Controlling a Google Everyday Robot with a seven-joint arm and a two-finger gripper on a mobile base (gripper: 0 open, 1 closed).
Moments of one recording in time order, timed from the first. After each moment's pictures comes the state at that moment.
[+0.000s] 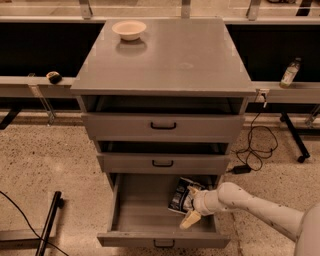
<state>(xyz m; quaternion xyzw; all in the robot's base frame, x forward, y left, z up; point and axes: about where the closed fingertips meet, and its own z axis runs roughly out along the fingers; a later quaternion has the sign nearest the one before) 0.563 -0.124 0.302 -0.57 0.74 0.18 0.30</state>
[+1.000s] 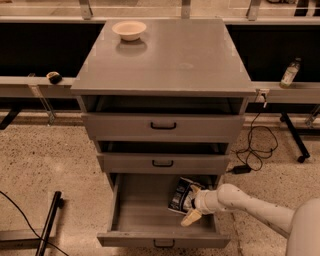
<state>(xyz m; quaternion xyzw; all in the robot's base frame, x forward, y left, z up) 0.582 -0.137 0.279 -0.55 0.76 0.15 0.31</state>
